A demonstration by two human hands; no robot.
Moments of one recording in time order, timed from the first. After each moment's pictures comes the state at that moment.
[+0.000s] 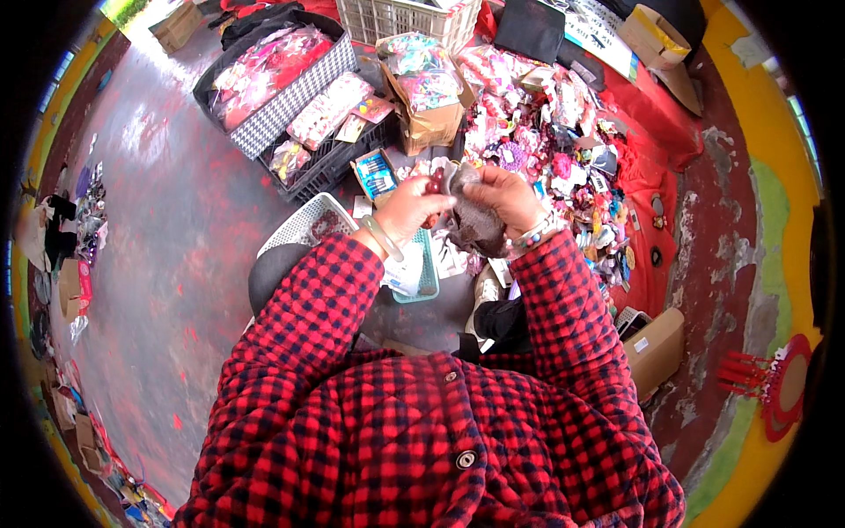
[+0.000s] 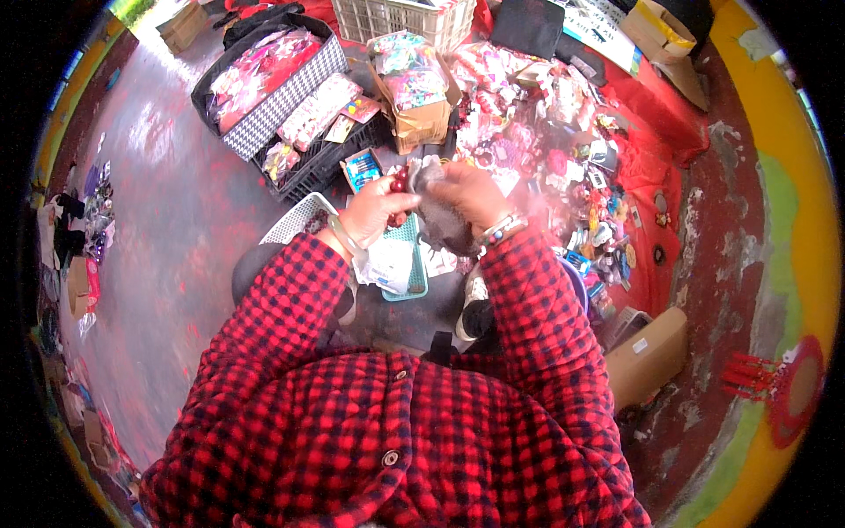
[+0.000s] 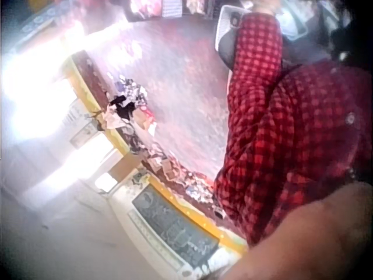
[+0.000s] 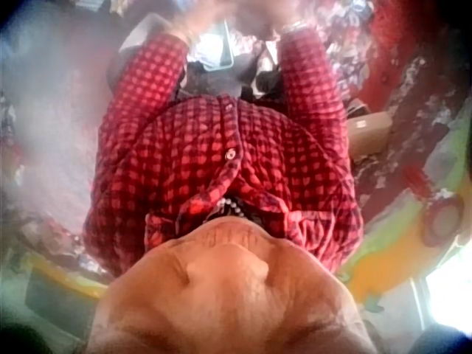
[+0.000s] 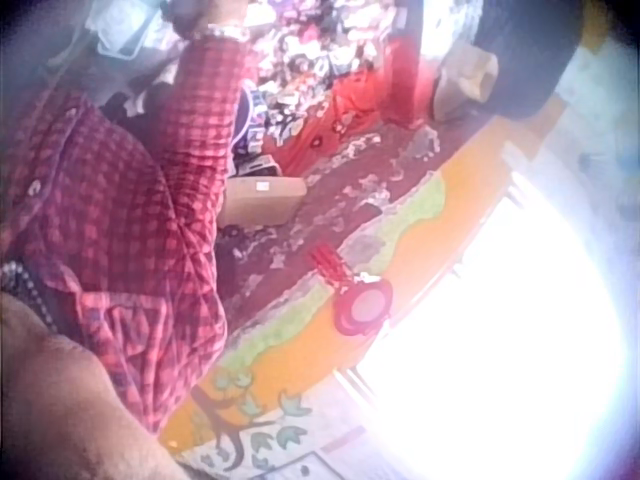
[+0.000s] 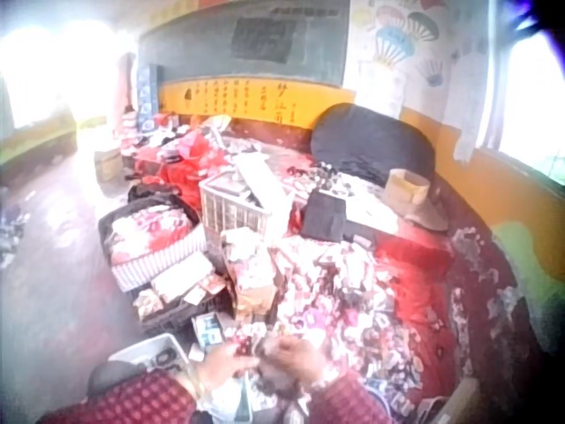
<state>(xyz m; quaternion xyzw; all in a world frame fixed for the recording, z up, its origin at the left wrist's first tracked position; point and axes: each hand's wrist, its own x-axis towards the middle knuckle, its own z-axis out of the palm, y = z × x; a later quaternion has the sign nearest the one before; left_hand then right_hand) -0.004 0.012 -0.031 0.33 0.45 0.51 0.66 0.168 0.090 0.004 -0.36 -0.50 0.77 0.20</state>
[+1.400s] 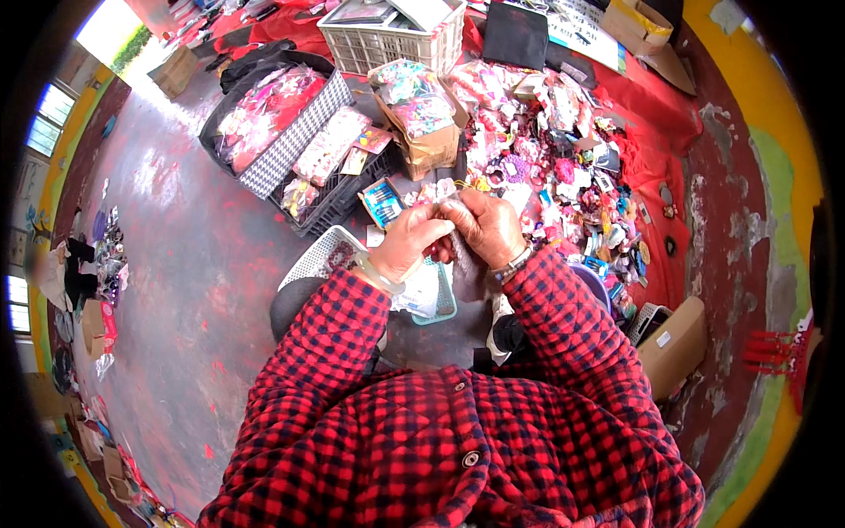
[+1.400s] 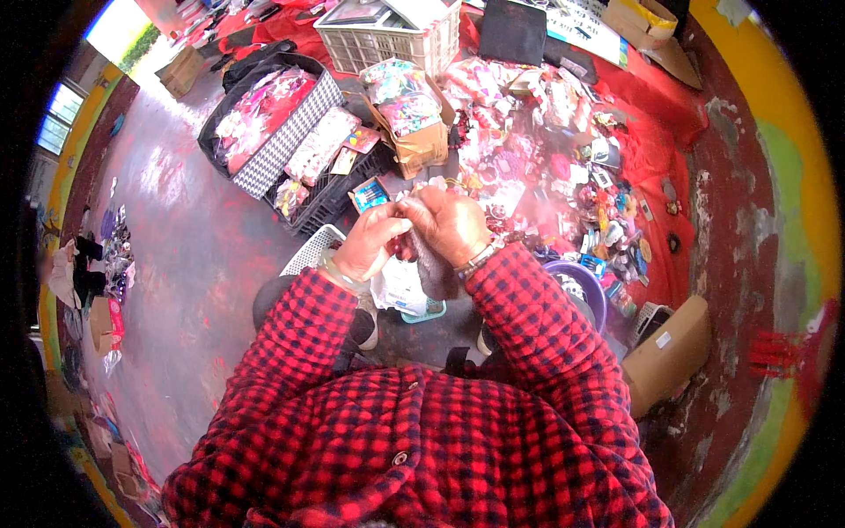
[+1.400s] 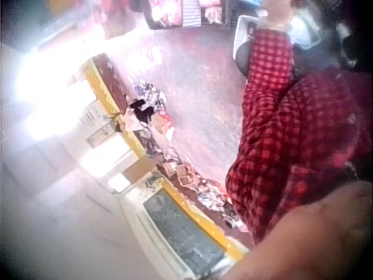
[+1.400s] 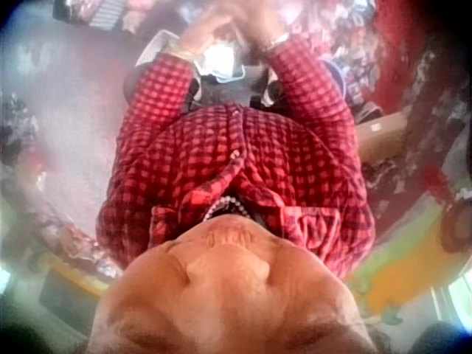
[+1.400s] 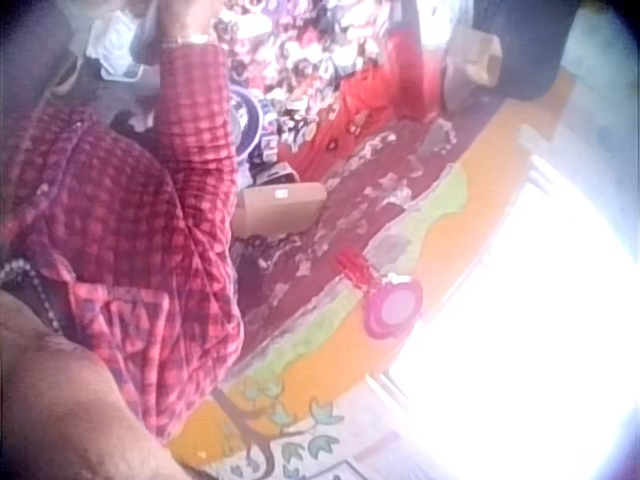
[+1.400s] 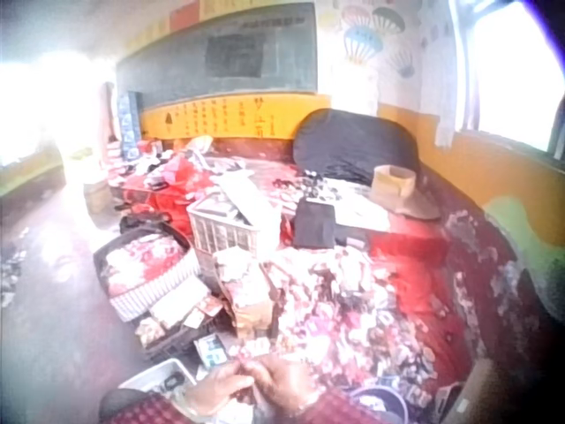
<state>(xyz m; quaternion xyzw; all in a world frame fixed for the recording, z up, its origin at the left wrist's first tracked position) -0.003 -0.003 0.016 0.37 0.39 0.49 0.69 0.150 0.056 0.033 -0.36 -0.81 0.32 0.32</state>
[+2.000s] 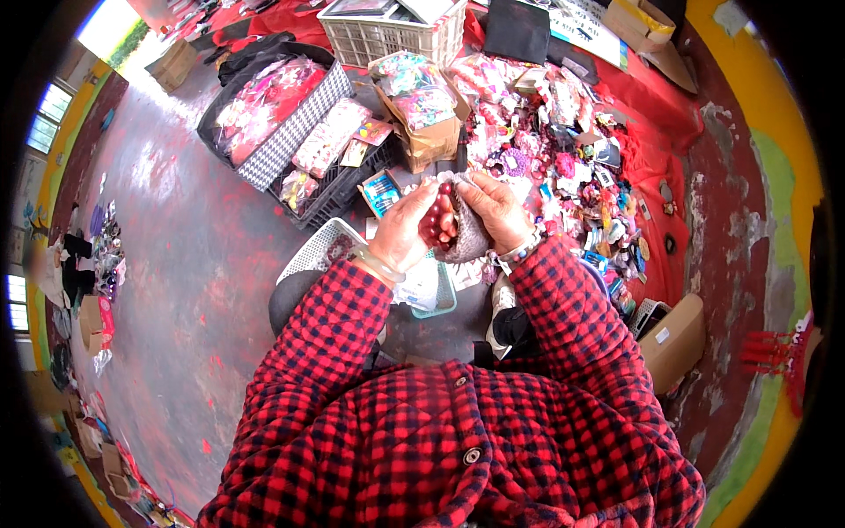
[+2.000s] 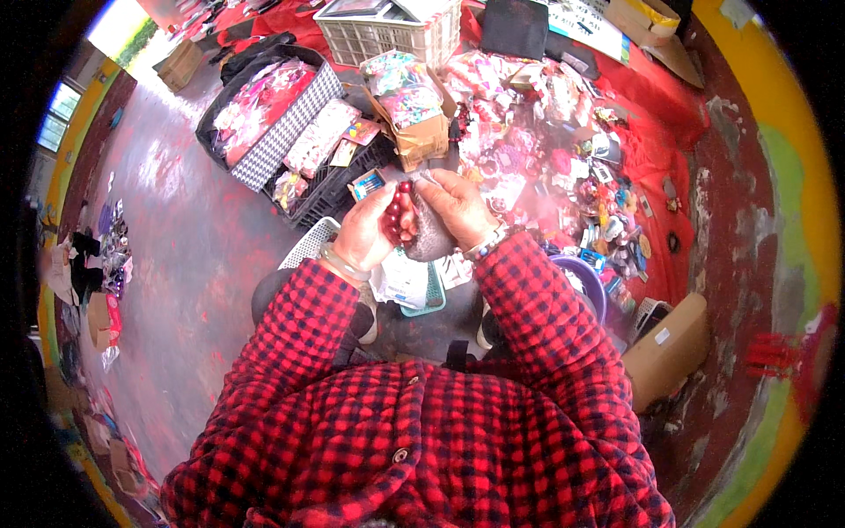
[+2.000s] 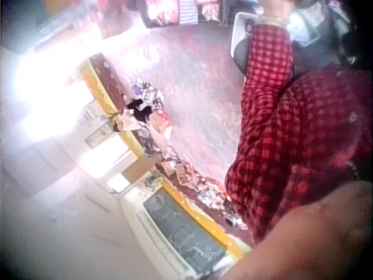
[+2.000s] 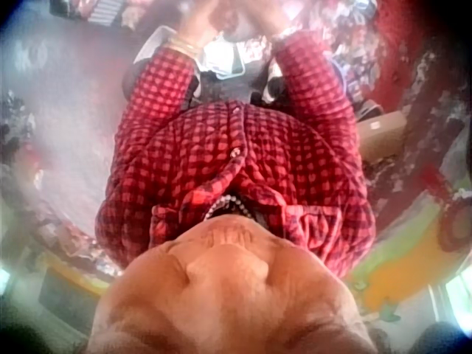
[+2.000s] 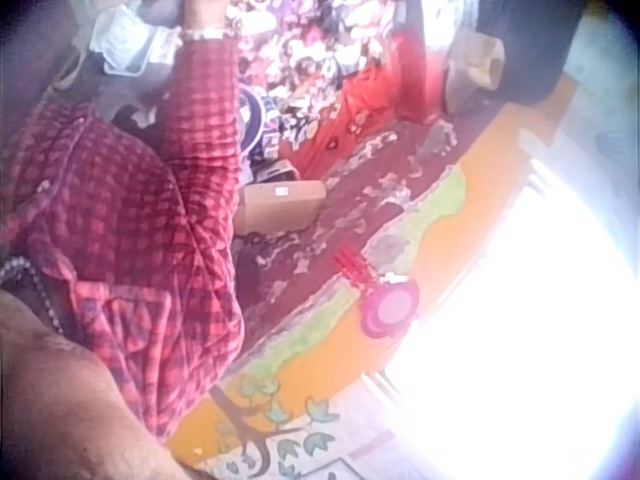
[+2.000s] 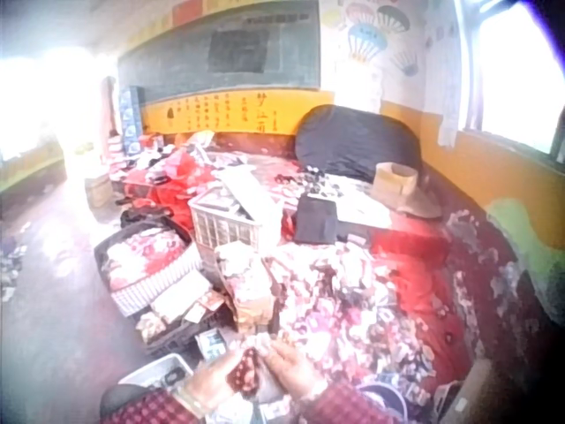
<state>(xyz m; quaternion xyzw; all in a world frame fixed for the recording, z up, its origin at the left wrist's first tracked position) 0.000 0.000 0.014 0.20 0.32 0.59 0.72 0.150 0.067 0.021 -0.25 -0.48 0.78 0.31</state>
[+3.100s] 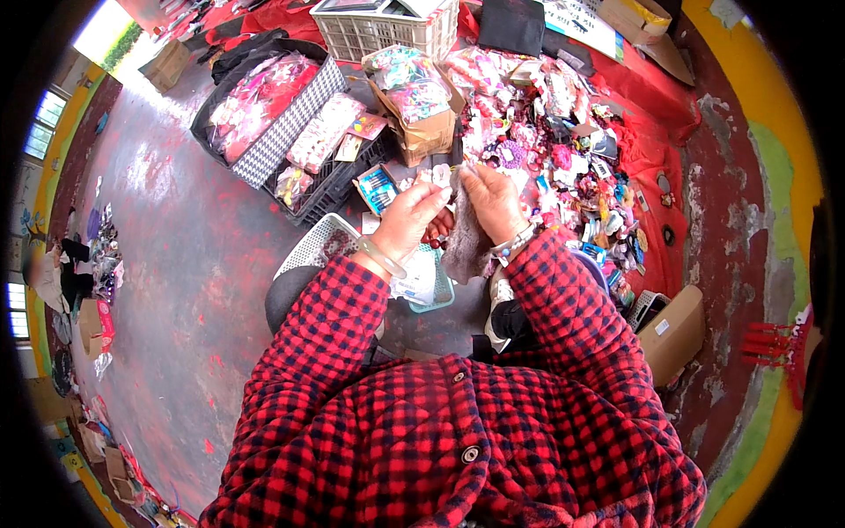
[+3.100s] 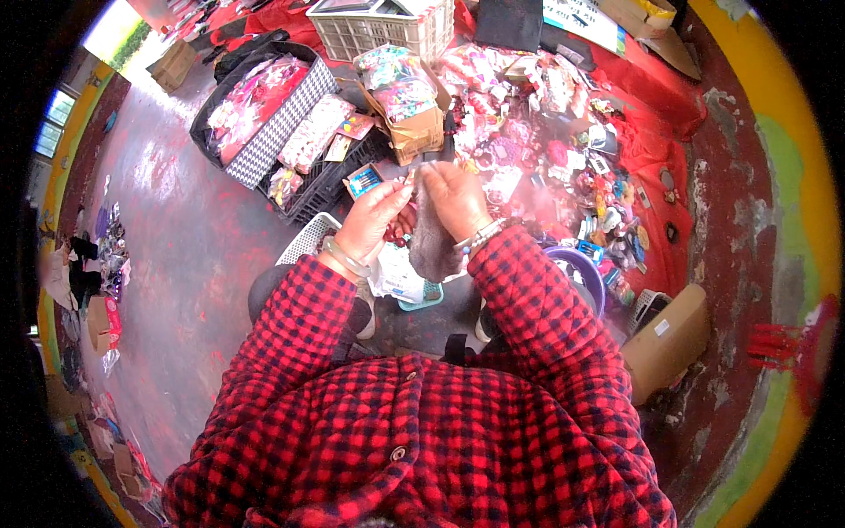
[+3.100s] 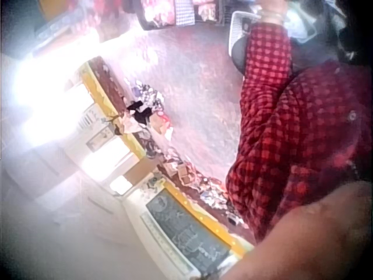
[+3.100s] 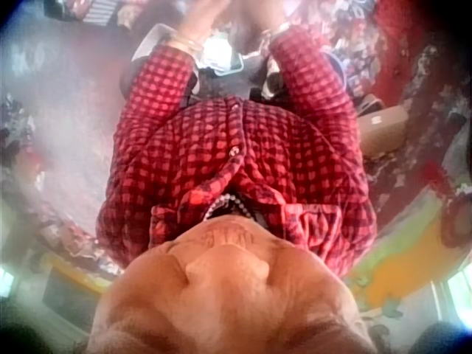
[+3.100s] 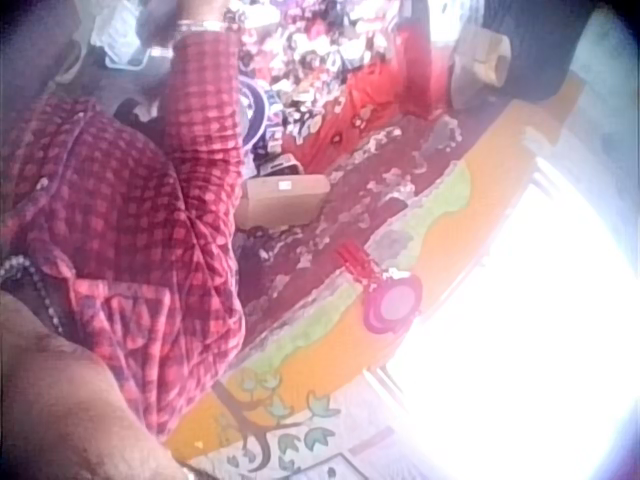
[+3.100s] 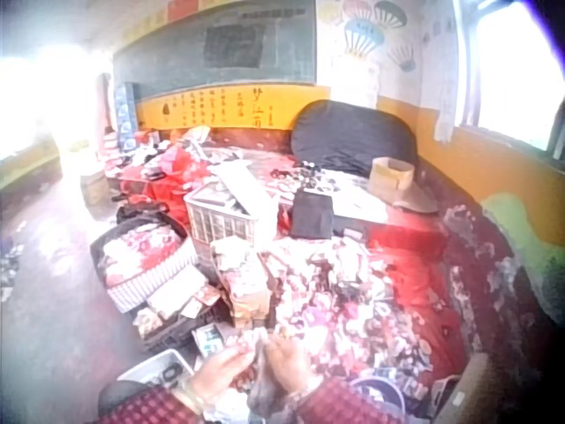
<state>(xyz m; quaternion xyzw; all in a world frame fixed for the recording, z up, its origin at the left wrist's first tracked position) -0.001 0.003 0.004 0.32 0.43 0.52 0.67 0.145 0.071 -0.001 -0.42 -0.66 0.50 0.38</state>
